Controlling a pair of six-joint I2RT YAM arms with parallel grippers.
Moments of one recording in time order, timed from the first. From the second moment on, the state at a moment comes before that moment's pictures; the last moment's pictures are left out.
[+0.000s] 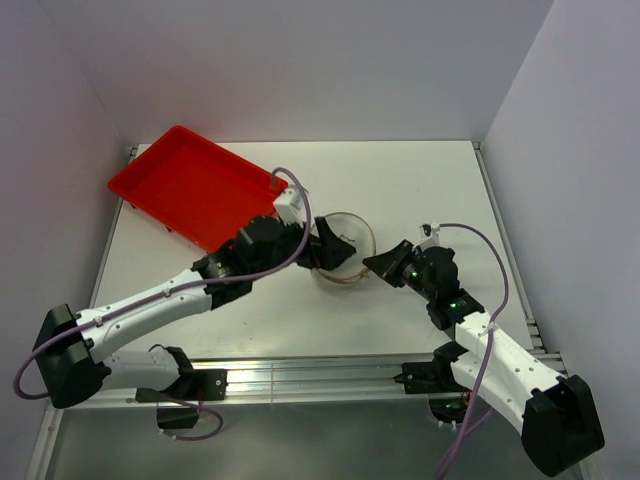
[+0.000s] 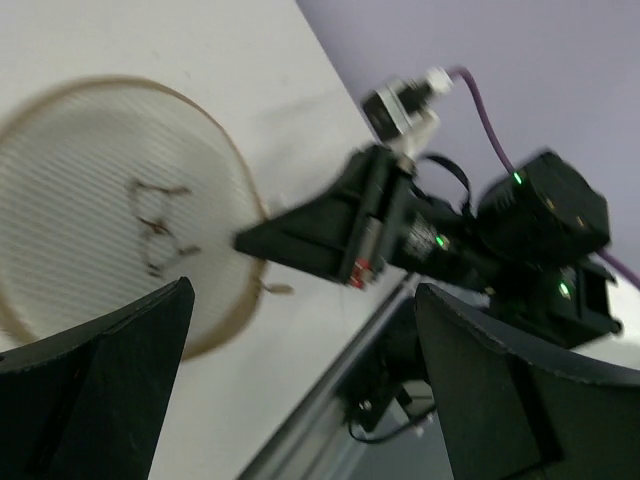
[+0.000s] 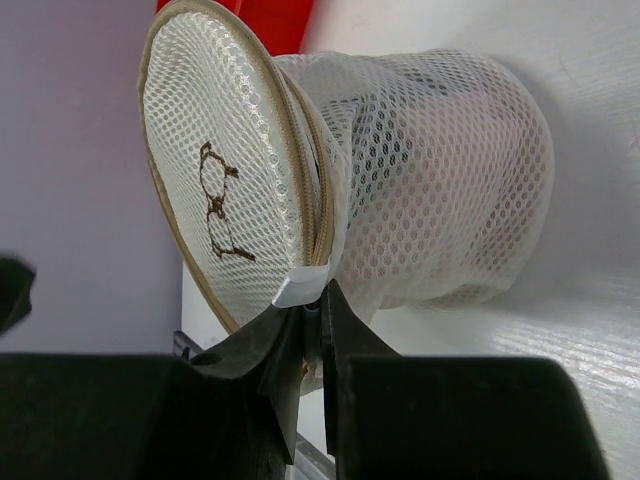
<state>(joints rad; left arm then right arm) -0.88 1.24 0.95 0.05 0.03 -0.72 0.37 0.79 0.29 0.15 -0.23 0.99</state>
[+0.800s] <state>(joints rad) -1.13 1.50 0.85 0.33 -0.07 -0.99 0.38 0.77 0.28 0.16 -0.18 0.98</state>
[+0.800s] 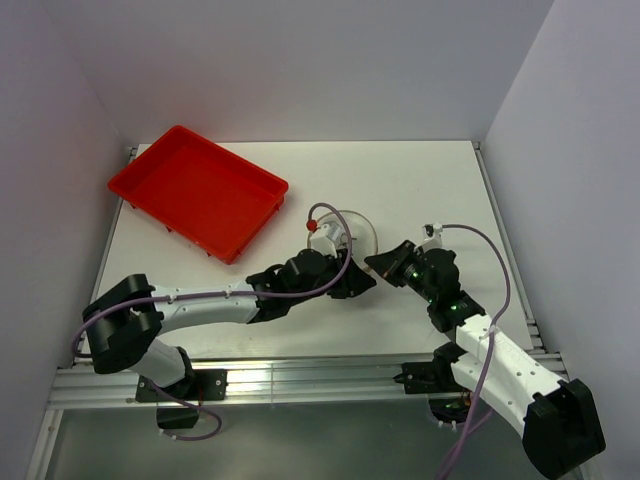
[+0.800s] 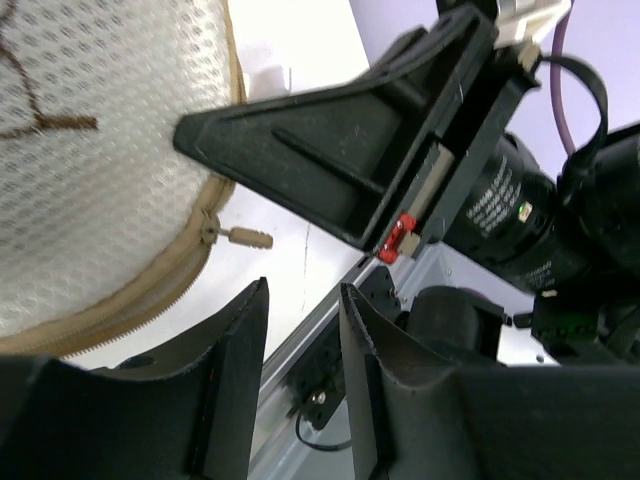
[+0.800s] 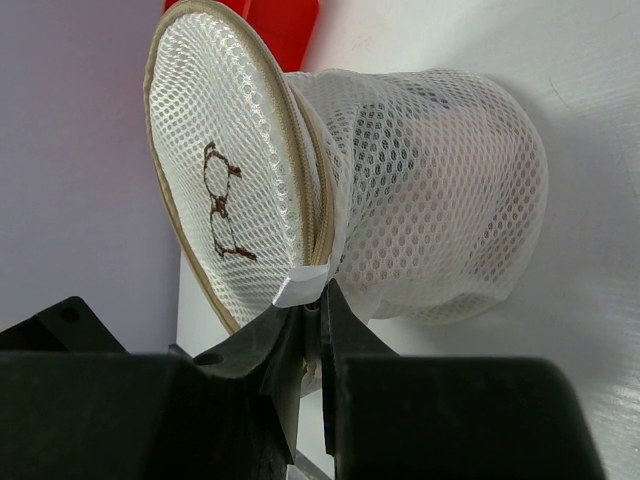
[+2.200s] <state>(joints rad) -1.13 1.56 0.68 0.67 -0.14 -1.28 0.55 0.62 0.10 0.38 0.04 1.08</state>
